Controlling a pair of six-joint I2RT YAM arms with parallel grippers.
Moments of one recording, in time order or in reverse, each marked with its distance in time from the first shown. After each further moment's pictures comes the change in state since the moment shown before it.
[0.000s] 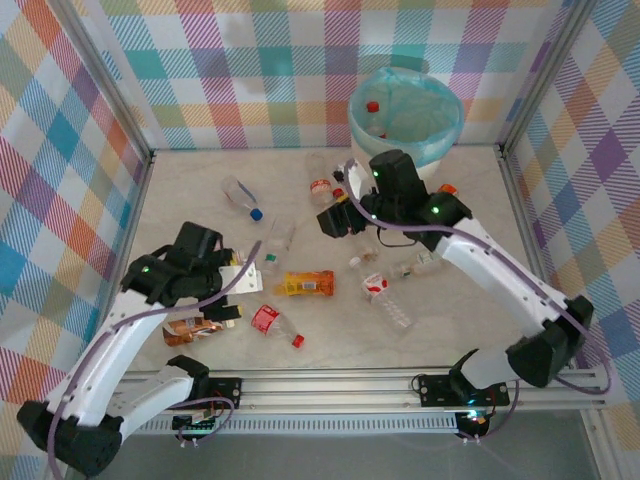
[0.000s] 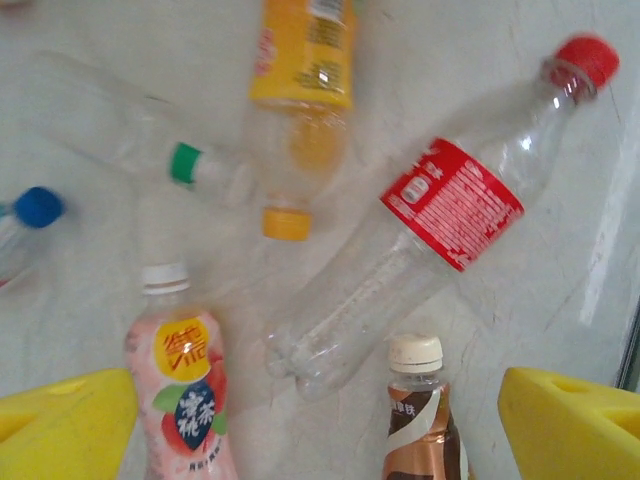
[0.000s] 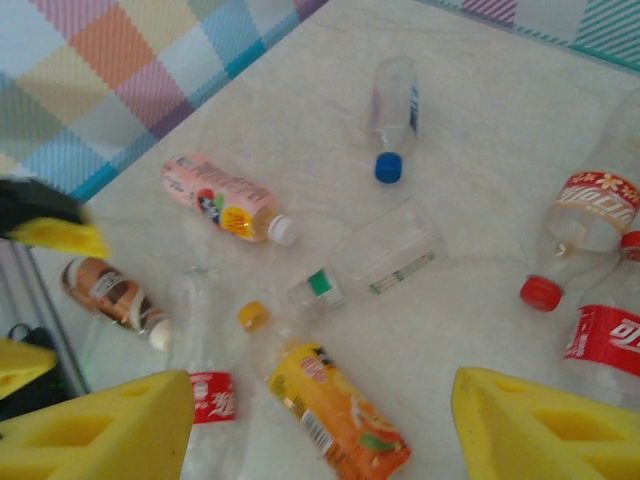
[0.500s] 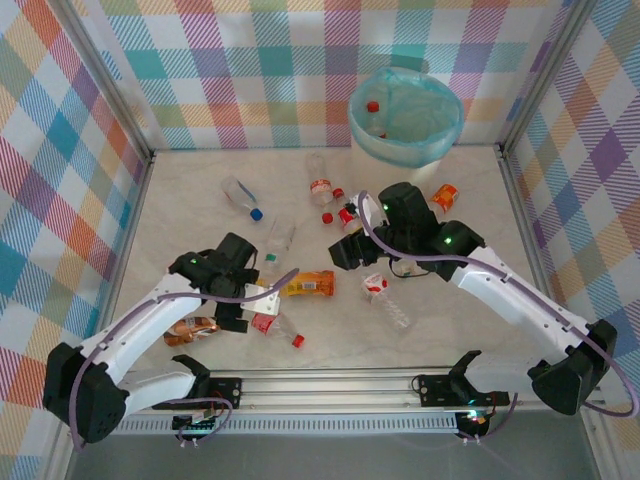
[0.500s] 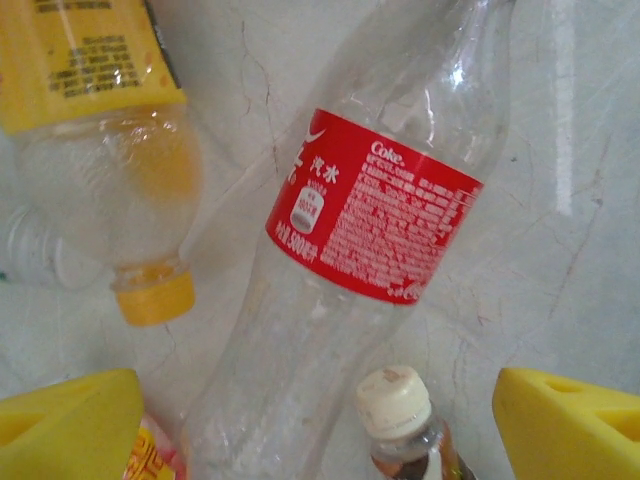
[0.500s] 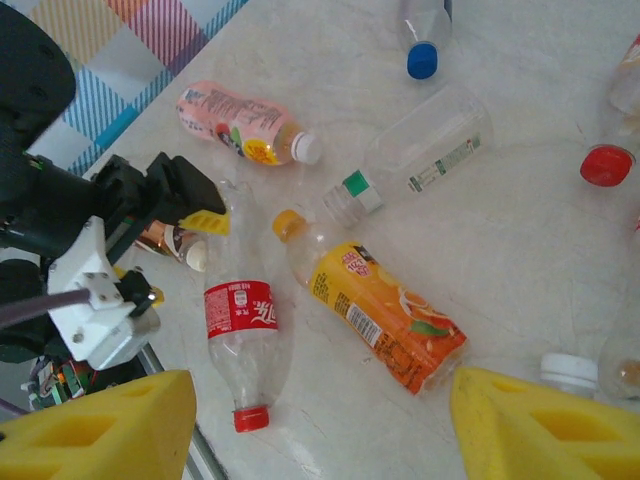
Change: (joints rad) left arm -0.134 0.173 -0.171 0.158 -0.060 0.139; right arm 0.030 -0.150 -0.225 -0.013 -0.013 0.085
